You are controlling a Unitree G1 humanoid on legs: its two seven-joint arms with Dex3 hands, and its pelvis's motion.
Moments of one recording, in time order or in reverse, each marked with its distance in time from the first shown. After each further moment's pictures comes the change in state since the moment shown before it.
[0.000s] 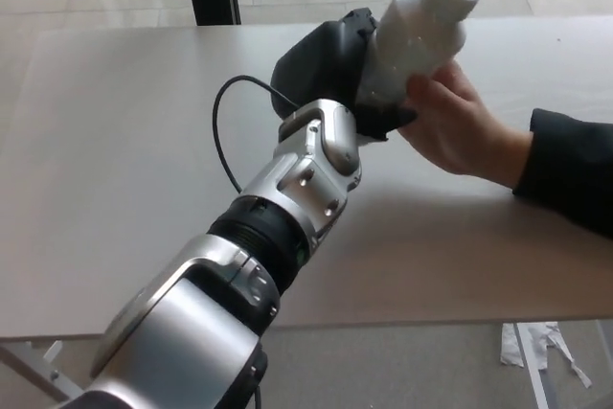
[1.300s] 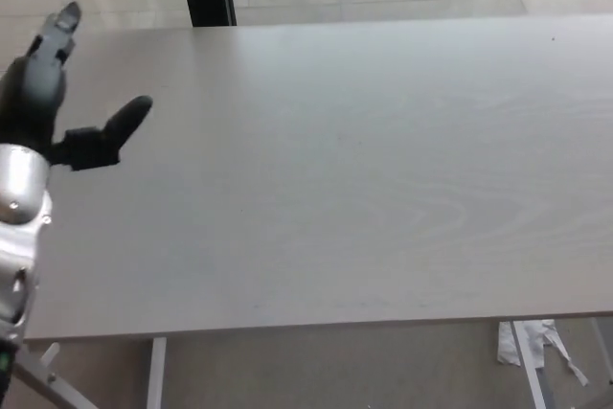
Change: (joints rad) left_arm 0.642 0.594 0.486 -0.846 -0.104 0.089 -0.430; right_arm 0.020 -0.001 0.003 -0.002 0.000 0.002 0.000
